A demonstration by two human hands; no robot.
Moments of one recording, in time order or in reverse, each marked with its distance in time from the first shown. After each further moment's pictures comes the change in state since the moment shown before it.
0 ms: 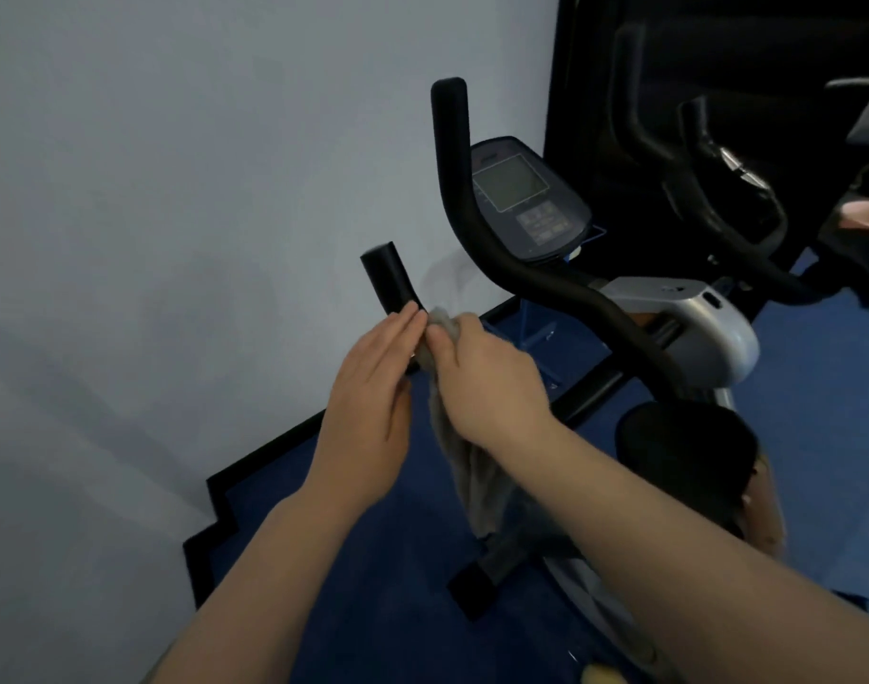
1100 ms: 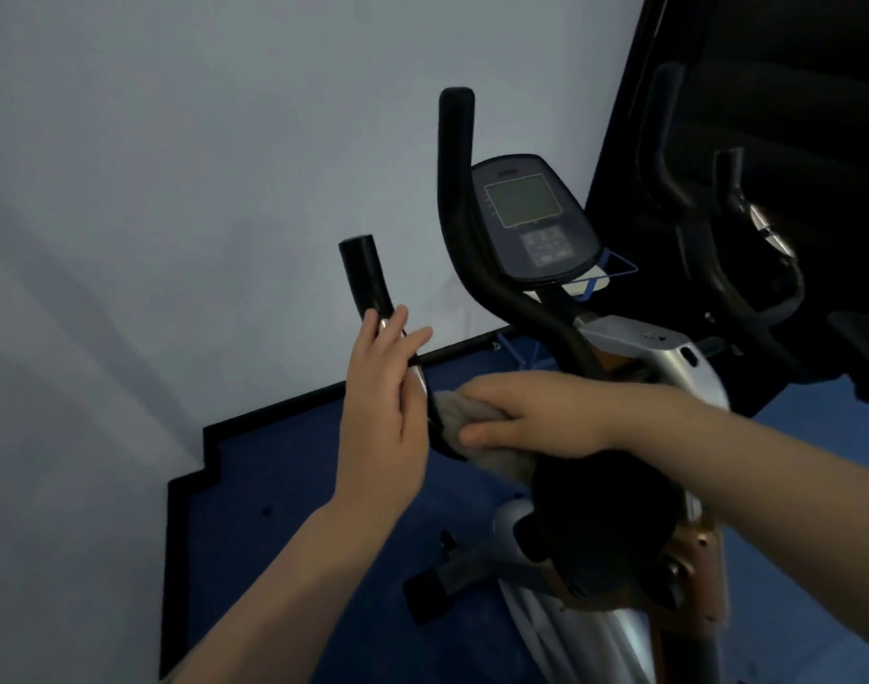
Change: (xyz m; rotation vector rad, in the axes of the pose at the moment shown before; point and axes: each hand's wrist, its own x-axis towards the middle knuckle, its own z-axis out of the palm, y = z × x) left_hand 0.005 0.068 0.064 -0.156 0.368 -0.312; right_hand 0.029 0.090 -0.075 -0.232 -0.764 -0.574
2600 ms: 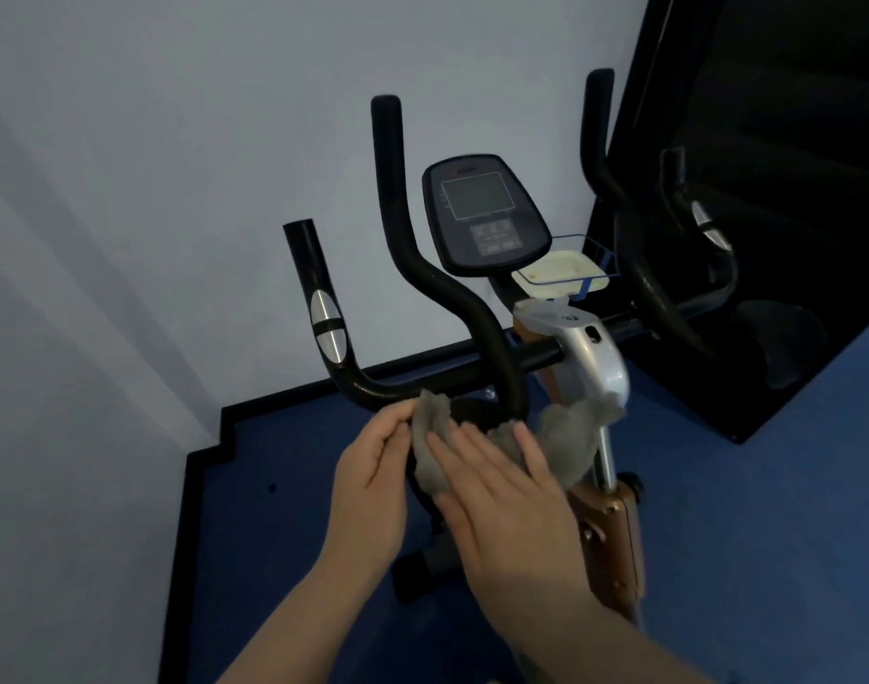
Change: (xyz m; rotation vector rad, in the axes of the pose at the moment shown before) left_hand -0.083 0.088 0.046 -0.393 0.011 -0.414; right_hand -0.113 -0.023 0.118 -0.277 0.871 0.064
